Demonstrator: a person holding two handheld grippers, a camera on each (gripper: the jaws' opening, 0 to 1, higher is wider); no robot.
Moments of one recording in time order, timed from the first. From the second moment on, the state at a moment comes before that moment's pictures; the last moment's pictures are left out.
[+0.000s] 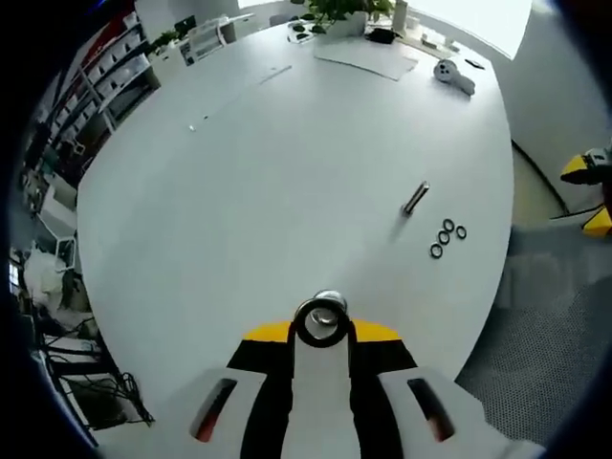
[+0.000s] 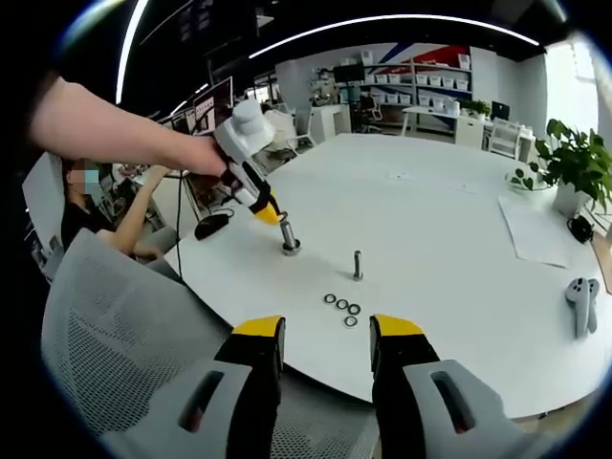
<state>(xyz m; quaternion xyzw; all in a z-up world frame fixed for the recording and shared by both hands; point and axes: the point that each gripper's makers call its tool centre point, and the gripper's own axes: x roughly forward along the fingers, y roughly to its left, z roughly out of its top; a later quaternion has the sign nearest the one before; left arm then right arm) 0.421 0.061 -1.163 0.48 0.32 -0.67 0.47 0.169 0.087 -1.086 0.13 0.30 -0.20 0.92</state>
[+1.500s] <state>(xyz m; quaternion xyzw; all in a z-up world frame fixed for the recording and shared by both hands) 0.409 0.052 -1.218 0.53 0.26 -0.68 0.43 0.164 0.086 -1.093 0.13 0.32 -0.20 0.92</state>
